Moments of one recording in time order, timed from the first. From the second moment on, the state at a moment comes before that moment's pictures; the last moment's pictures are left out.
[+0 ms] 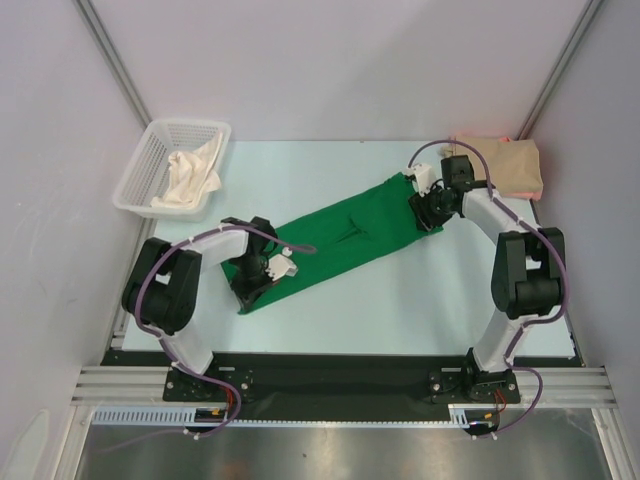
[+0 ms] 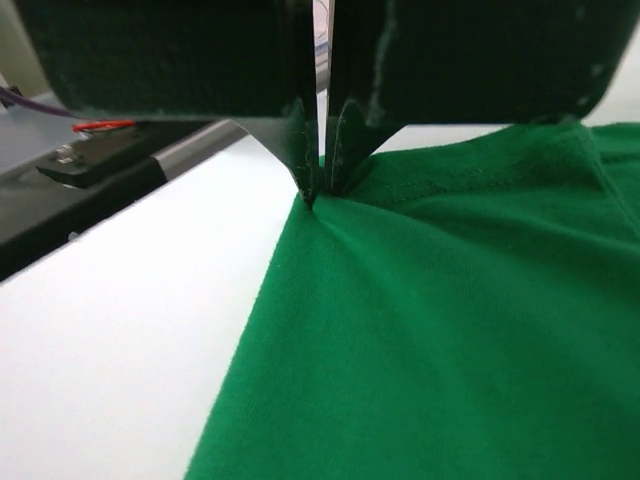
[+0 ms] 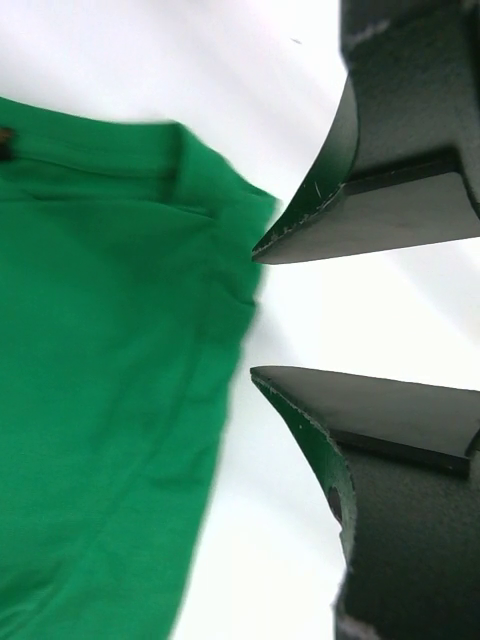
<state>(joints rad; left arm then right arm) -0.37 1.71 0.98 -1.00 0.12 0.57 0.11 1.80 1.32 -0.53 -0.29 -0.51</state>
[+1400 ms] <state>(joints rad) -0.59 1.70 1.00 -1.14 0.28 0.49 0.16 2.10 1.55 -0.50 -0.27 -0.51</state>
